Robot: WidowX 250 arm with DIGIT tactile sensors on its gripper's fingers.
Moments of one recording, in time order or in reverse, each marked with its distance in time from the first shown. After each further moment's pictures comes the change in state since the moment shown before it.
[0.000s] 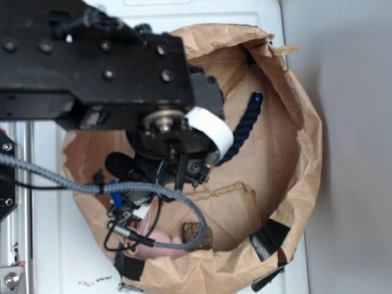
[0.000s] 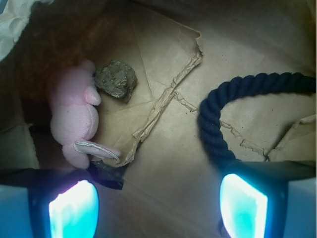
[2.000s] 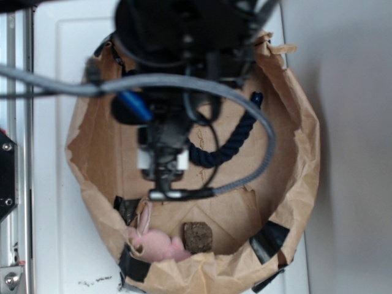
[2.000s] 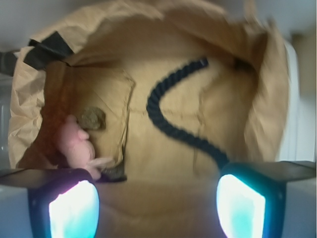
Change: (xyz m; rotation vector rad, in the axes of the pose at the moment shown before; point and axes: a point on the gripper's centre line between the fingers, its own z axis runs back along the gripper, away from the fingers) arm 0.003 0.030 0.077 0.033 -0.012 0.401
